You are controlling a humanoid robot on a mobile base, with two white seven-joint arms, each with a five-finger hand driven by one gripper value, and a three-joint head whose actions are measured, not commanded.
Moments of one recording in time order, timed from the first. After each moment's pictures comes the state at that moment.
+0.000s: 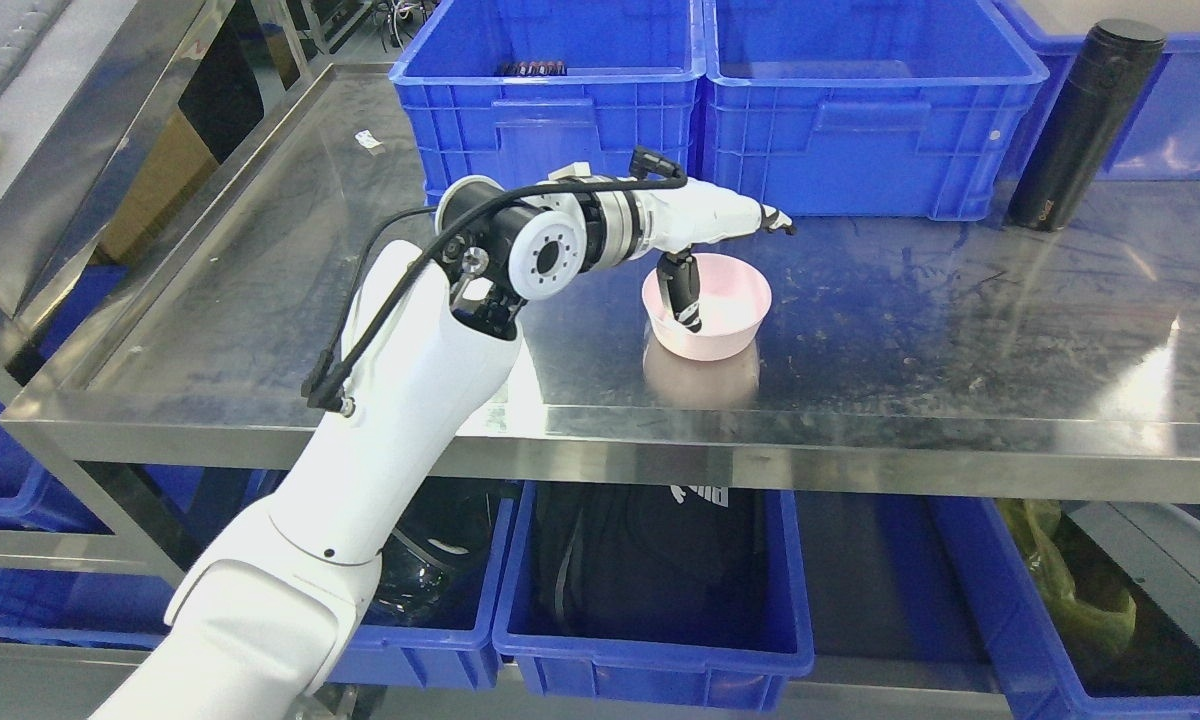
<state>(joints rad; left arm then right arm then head) -0.86 0.05 -0.56 -1.56 -0.83 0.14 -1.09 0.06 0.00 0.00 0.00 0.04 -0.11 -0.26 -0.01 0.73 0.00</state>
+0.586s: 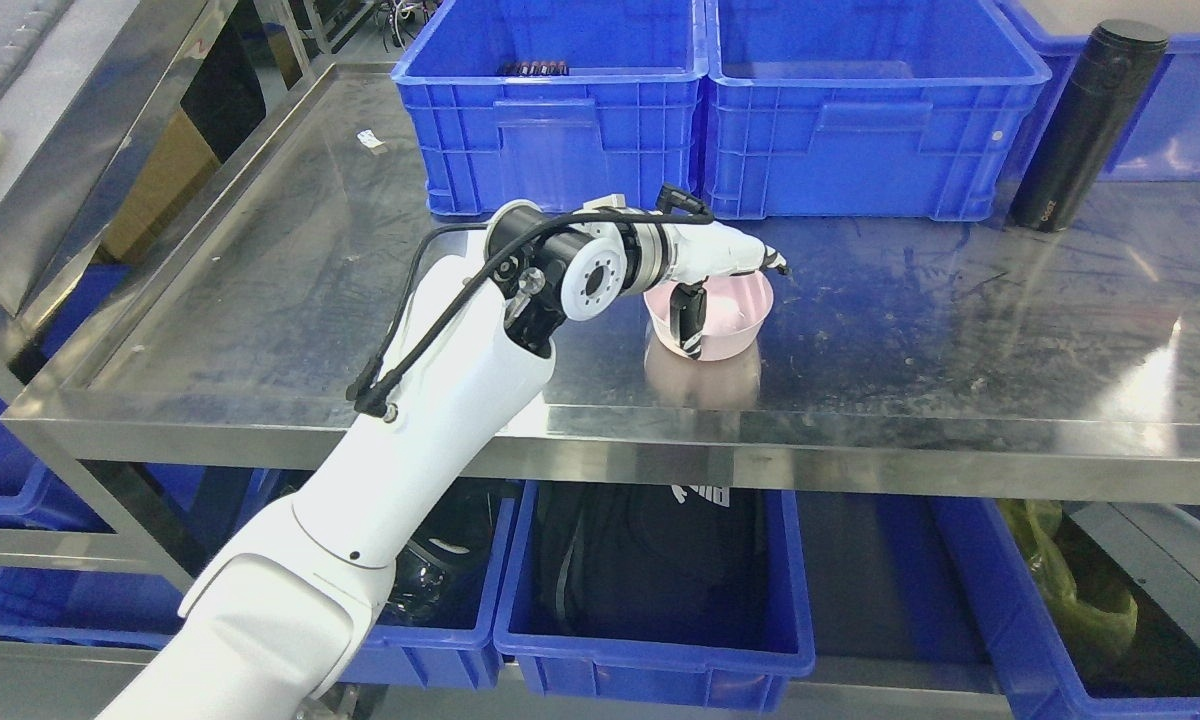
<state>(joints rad) -0.85 0.04 -0.63 -1.49 -0.90 0.16 -1.10 0.06 0.00 0.00 0.00 0.04 -0.11 -0.26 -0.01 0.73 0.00</state>
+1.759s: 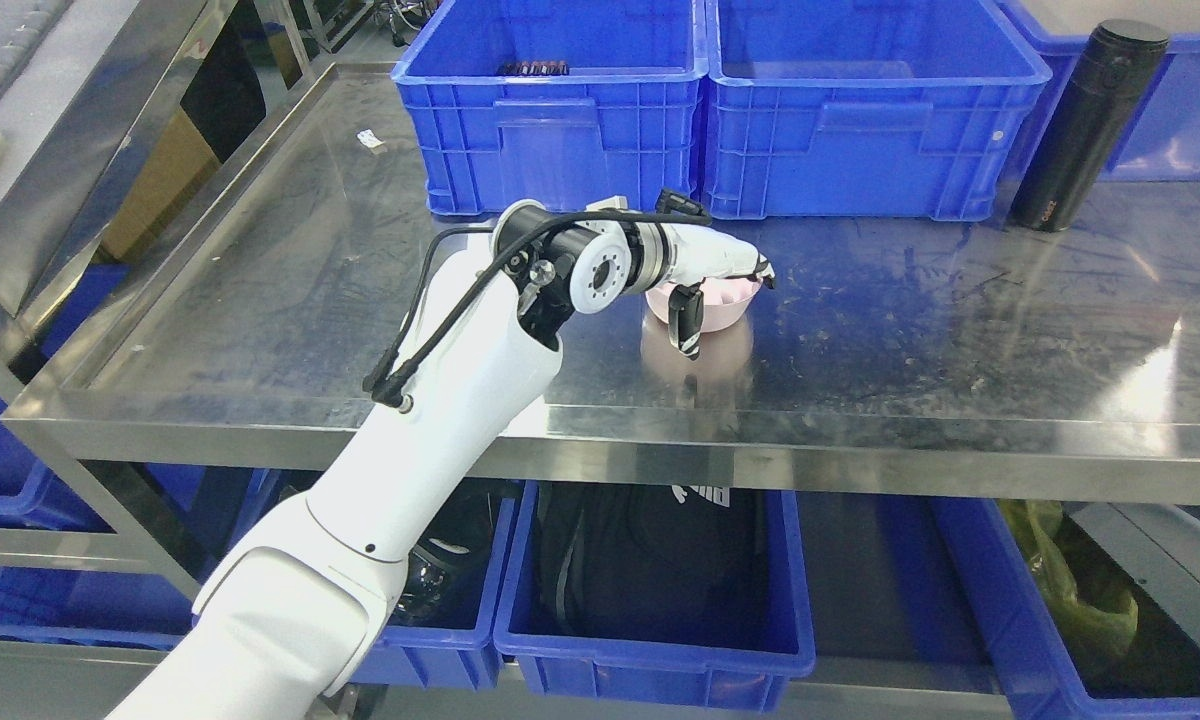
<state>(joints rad) -0.87 0.02 -0.60 -1.42 -0.90 0.15 -1.10 0.06 0.00 0.00 0.00 0.04 -0.11 -0.26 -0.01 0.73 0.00</state>
